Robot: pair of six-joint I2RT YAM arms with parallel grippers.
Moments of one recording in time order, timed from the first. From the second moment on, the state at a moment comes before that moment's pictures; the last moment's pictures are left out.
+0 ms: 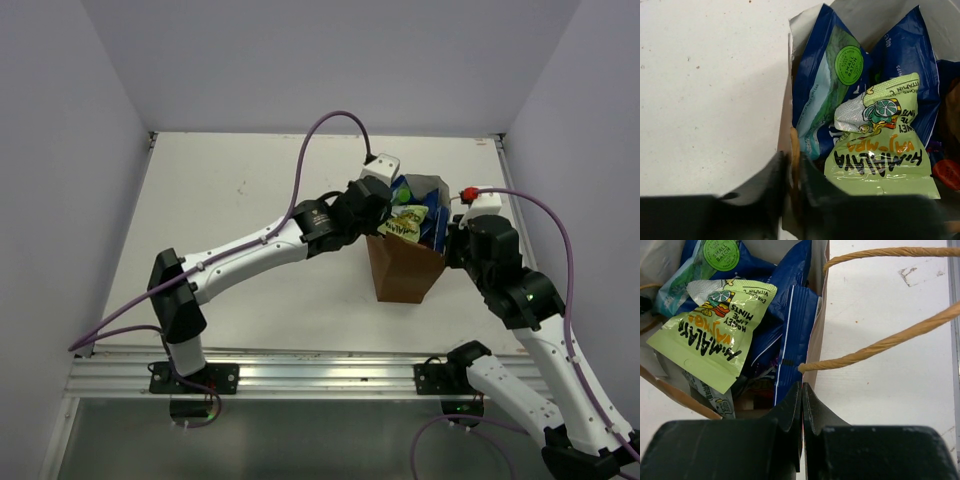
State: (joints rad) left arm -1.04 1.78 1.72 -0.54 -0.46 -0.37; right arm 0.42 0.74 1.01 -0.81 0.32 0.22
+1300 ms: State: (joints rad) left arm -0.80 1.55 1.64 -0.65 -0.53 -0.38; right arm 0.79 1.34 1.42 -0.71 0.35 0.25
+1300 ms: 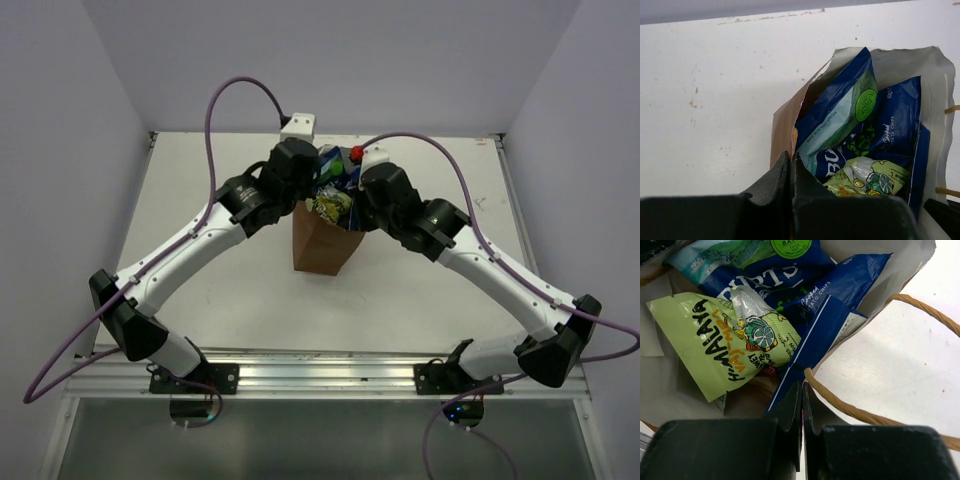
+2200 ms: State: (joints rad) left arm -0.79 1.53 1.49 -0.67 -0.57 -0.47; right arm 0.84 1.40 1.43 -0.70 0.41 0.25
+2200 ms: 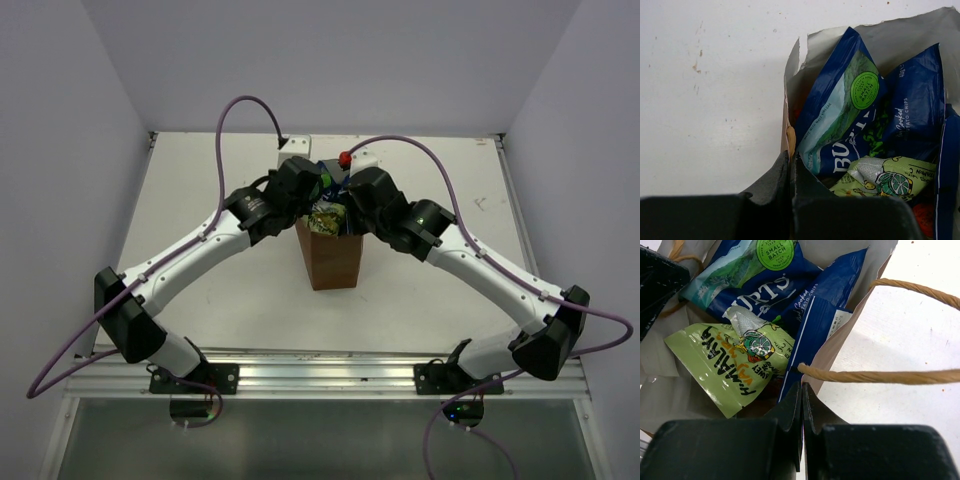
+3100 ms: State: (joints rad) left arm -0.66 0.86 0.97 -0.15 -0.86 -0.28; right arm 0.85 1.01 1.38 -0.78 1.07 0.30
